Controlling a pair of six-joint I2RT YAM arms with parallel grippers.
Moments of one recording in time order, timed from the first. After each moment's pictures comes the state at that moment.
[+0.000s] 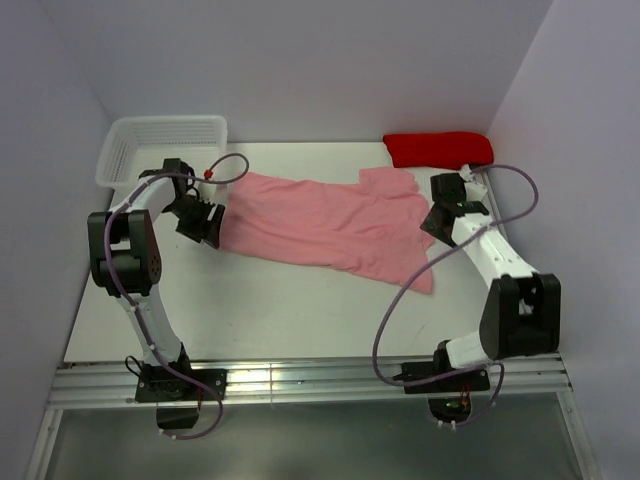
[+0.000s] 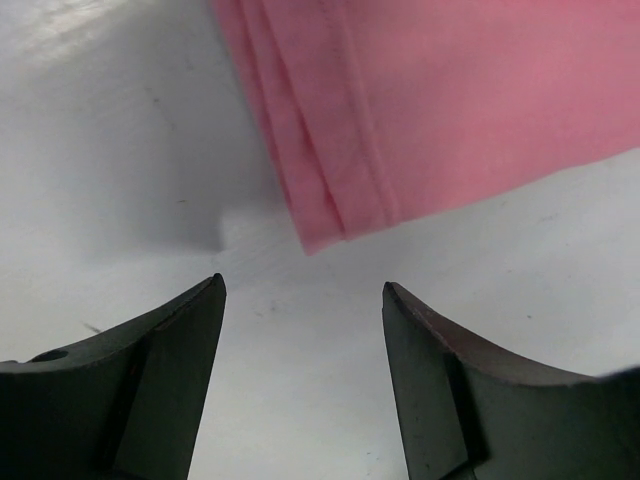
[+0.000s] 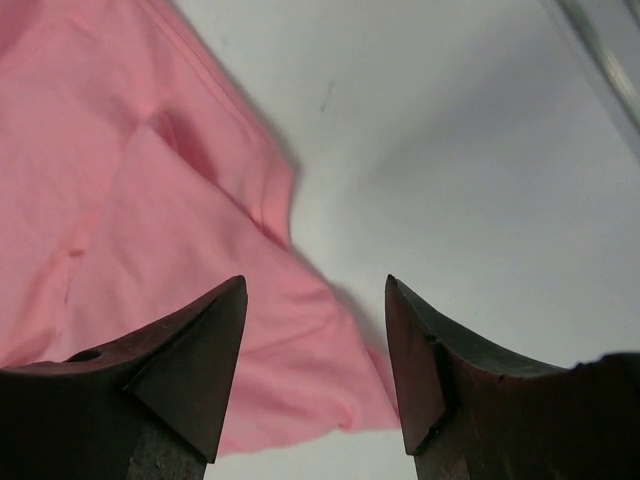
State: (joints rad) left arm 0.03 1.96 1.46 -0.91 0.31 0.43; right arm 0.07 1.47 1.05 -0.63 0.44 0.62
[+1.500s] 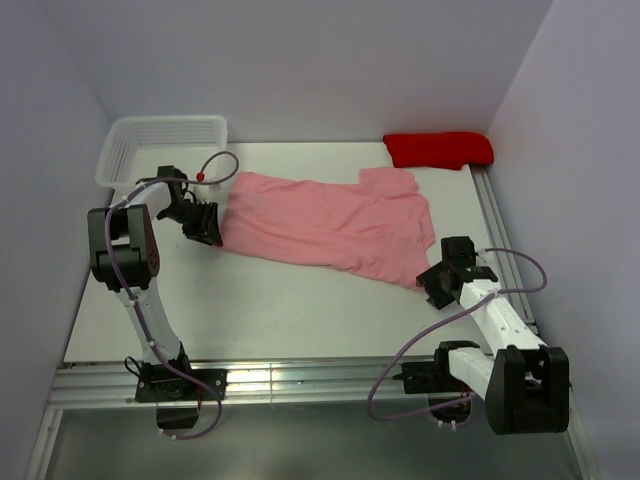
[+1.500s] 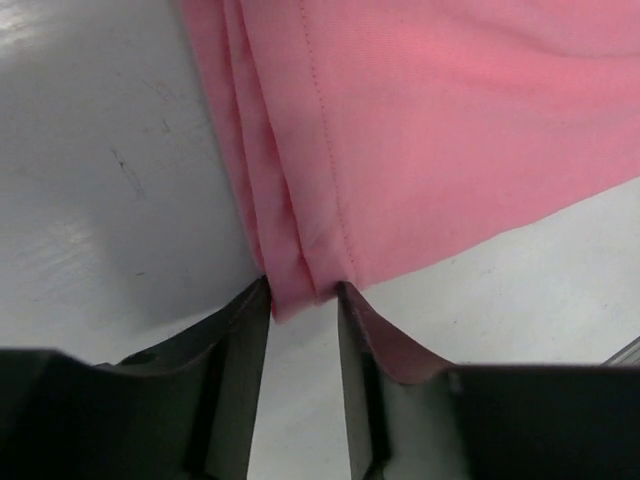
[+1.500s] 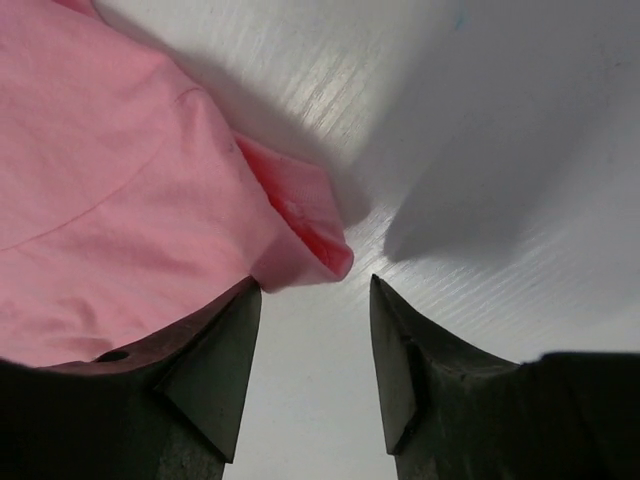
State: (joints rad) left arm 0.09 2.03 1.42 -0.80 0.54 0.31; right arm -0.02 1.03 0.49 -0.61 0.08 1.04
